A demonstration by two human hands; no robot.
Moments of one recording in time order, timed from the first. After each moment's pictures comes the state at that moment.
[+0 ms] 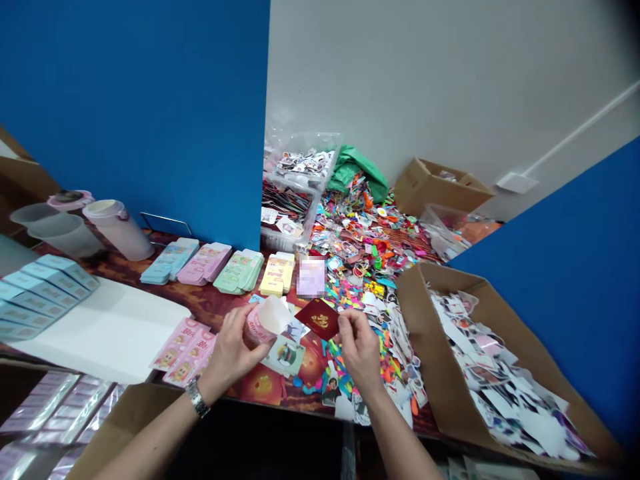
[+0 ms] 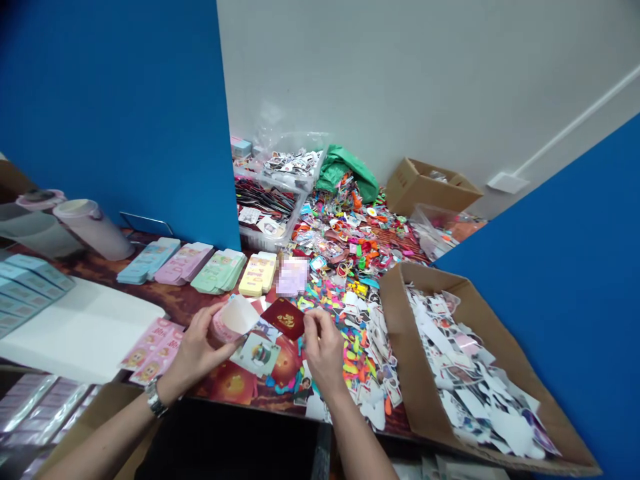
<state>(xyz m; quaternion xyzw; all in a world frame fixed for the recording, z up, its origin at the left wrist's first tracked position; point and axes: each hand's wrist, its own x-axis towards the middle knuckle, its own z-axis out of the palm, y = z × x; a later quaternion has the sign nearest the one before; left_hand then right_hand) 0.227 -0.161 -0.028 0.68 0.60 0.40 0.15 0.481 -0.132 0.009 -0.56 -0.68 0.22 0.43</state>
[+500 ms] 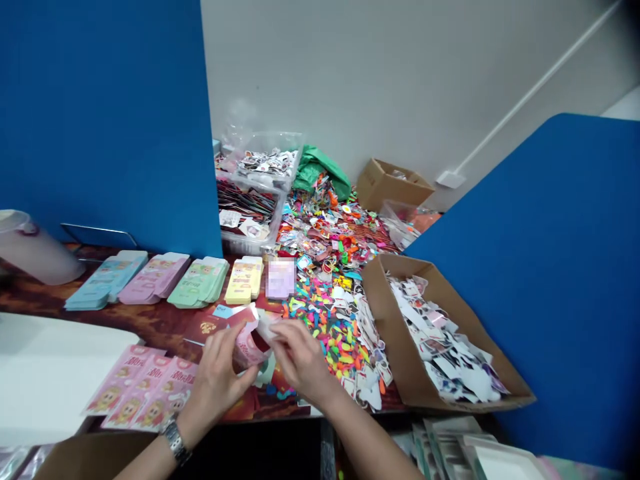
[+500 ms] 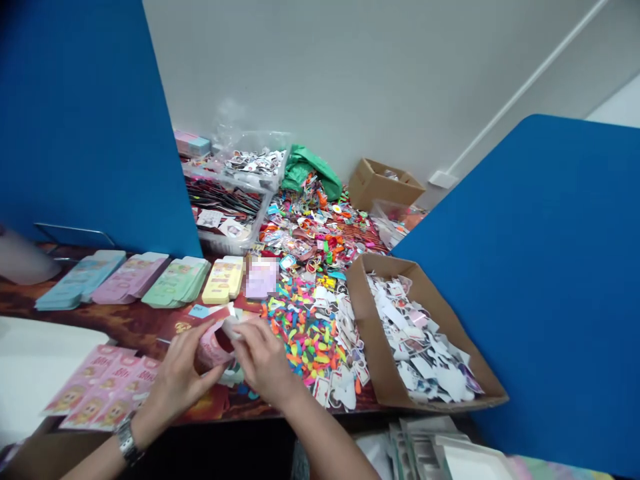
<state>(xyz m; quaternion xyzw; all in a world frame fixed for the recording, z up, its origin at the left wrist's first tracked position) 0.261 -0.164 -0.050 0.74 0.55 0.38 0.08 0.453 -0.143 0.016 -0.40 -0.81 0.16 0.39</state>
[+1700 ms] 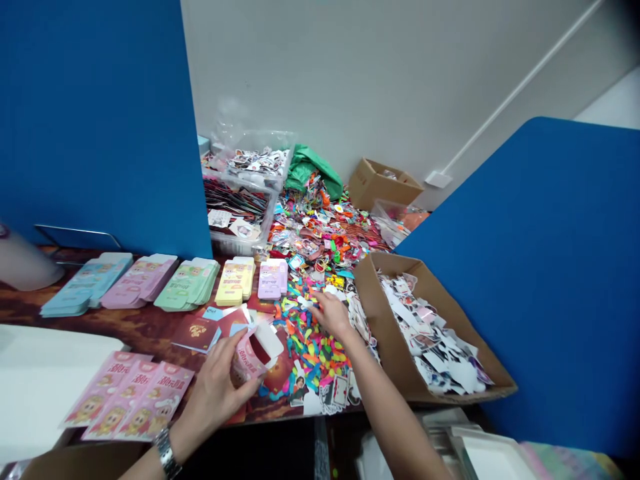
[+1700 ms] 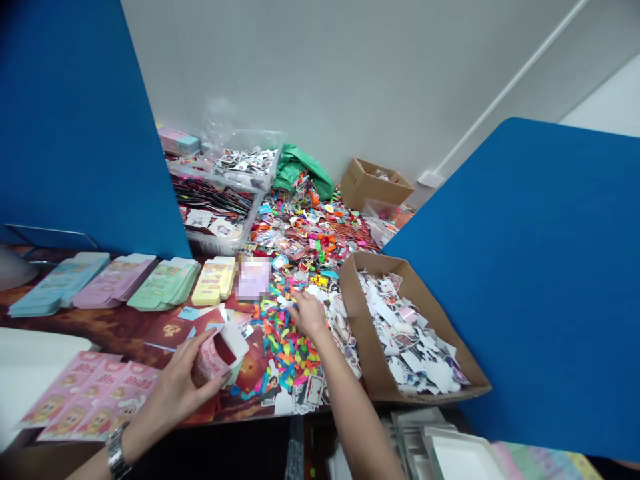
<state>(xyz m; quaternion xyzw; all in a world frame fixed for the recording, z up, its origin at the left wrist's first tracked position) 0.271 -0.170 -0.049 0.75 0.54 0.35 0.15 0.563 -0.055 -0.038 -0.66 -0.74 0.07 0.11</state>
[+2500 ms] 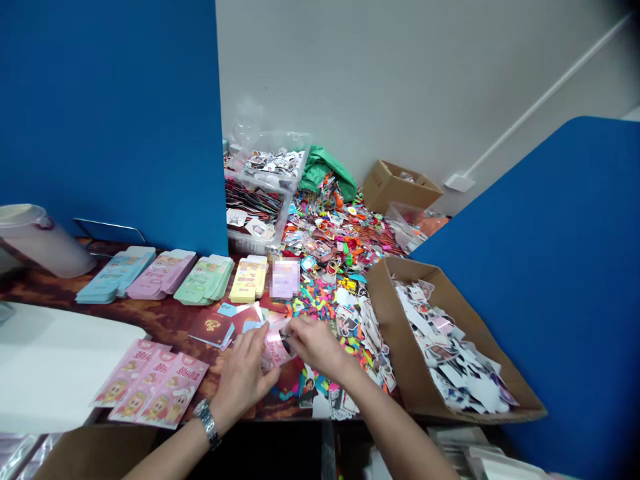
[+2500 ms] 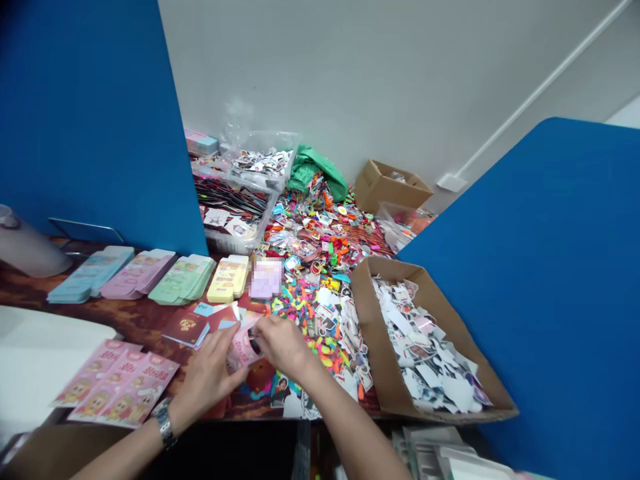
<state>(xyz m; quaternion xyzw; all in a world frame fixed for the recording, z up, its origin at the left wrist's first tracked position) 0.296 -0.161 -0.060 0.75 0.56 0.32 0.13 0.477 -0.108 0.023 -0.45 -0.85 0.22 0.16</state>
